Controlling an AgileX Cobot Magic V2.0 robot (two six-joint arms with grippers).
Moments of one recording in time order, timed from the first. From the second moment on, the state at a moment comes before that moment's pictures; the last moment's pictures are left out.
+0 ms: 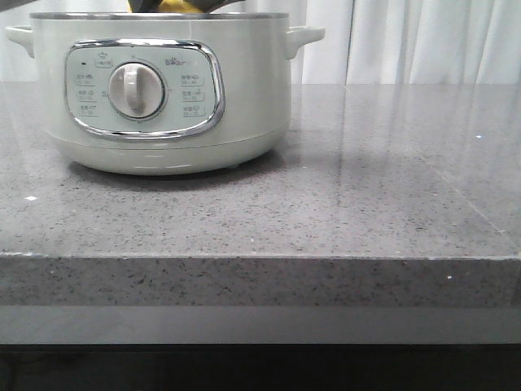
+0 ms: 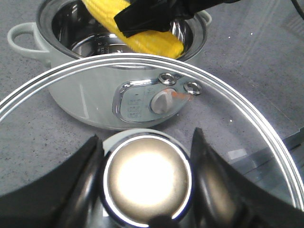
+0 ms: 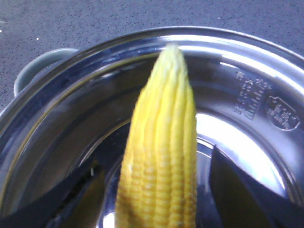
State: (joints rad) left arm -0.44 0.56 -0.77 -0.19 0.72 0.10; right arm 0.61 1.89 -1.74 0.32 0.48 -0.21
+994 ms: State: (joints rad) left arm -0.44 0.56 -0.77 -0.19 0.72 0.10; right arm 0.31 1.55 -1.62 0.23 0.68 -0.21
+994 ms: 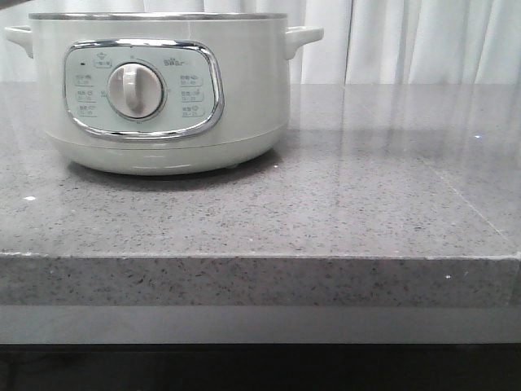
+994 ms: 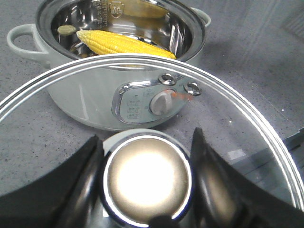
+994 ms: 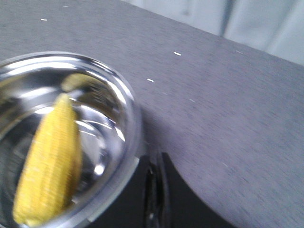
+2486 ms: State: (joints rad) left arm -0.44 1.30 -1.46 -0.15 0.72 0.10; right arm 0.13 0.26 -0.39 0.22 0.34 -0.21
